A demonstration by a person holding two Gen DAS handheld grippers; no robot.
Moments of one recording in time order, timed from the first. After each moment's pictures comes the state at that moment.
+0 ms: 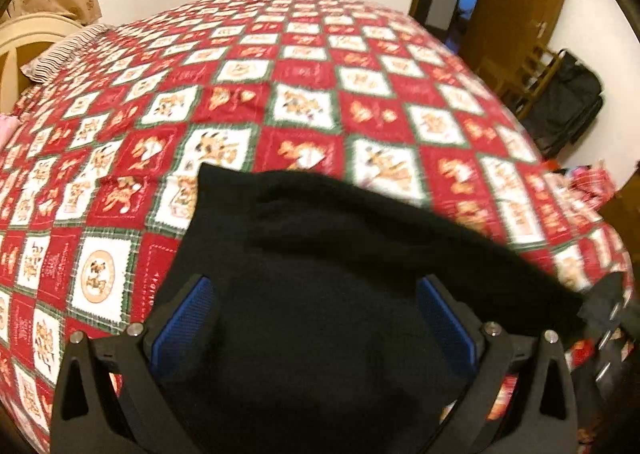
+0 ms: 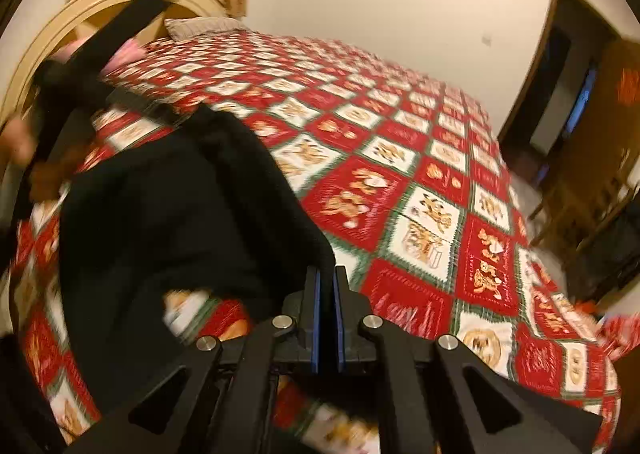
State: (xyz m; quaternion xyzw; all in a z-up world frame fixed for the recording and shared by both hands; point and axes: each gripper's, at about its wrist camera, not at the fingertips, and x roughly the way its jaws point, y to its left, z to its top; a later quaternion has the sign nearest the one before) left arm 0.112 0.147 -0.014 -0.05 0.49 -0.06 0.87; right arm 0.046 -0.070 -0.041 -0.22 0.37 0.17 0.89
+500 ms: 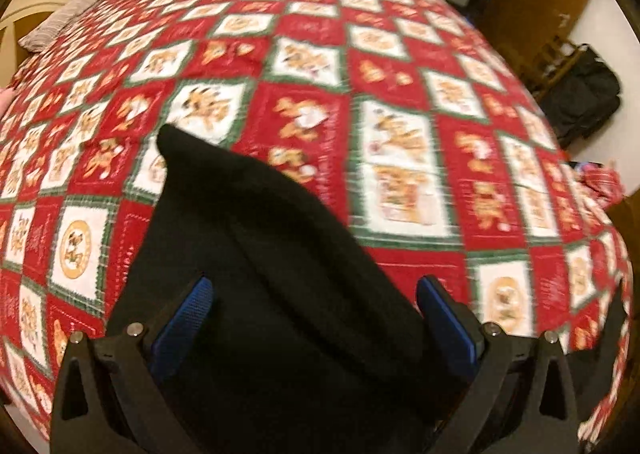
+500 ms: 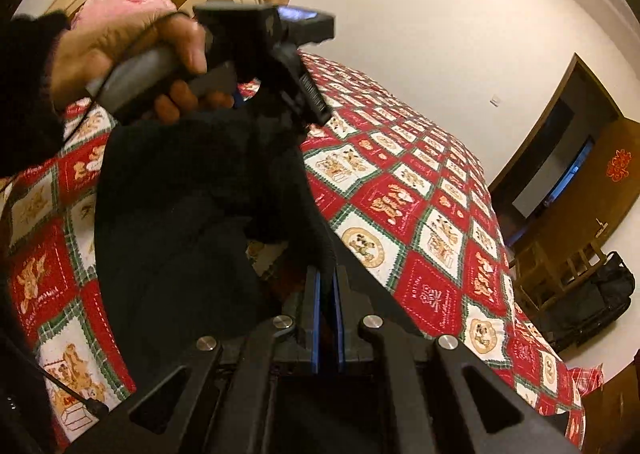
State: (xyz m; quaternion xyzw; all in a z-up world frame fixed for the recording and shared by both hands) left arm 0.136 0.137 -0.048 -0.05 0.55 -0.02 0.83; right arm -0.036 -0.032 -0.064 -0.30 0.30 0.17 0.89
